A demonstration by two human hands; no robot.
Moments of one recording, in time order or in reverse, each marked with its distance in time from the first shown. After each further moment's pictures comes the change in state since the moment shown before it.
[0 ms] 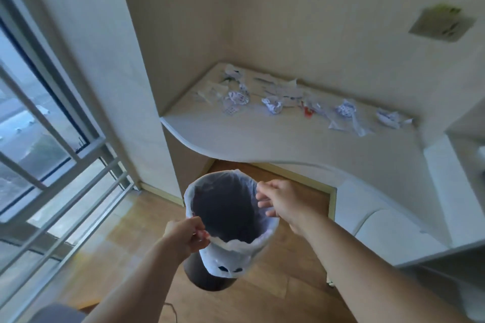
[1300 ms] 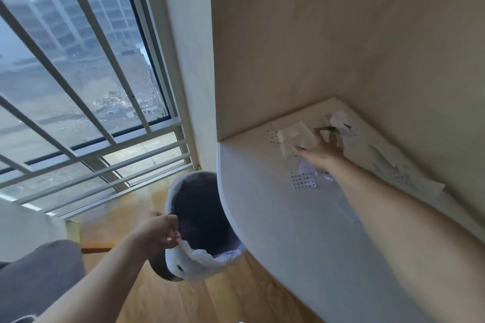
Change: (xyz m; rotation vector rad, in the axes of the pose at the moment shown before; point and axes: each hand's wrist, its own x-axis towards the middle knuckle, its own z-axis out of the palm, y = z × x) left_hand 0.098 0.135 -0.012 -0.200 0.436 -0.027; right_hand 0.476 -0.188 0.025 -1.013 -0.235 -0.214
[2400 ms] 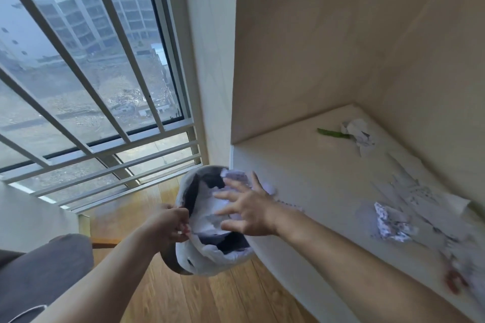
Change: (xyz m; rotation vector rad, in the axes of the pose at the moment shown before) left_hand -0.004 0.019 -0.007 -0.090 -0.042 0.008; right_hand -0.120 -0.084 0.120 -0.438 -0.248 -1.173
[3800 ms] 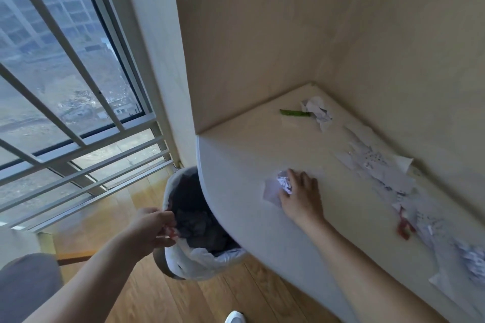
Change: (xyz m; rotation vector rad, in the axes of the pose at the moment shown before) left_hand 0.013 -0.022 0.020 0.102 -0.088 0.031; right_hand -0.119 0.075 0.055 0.098 0.375 1.112
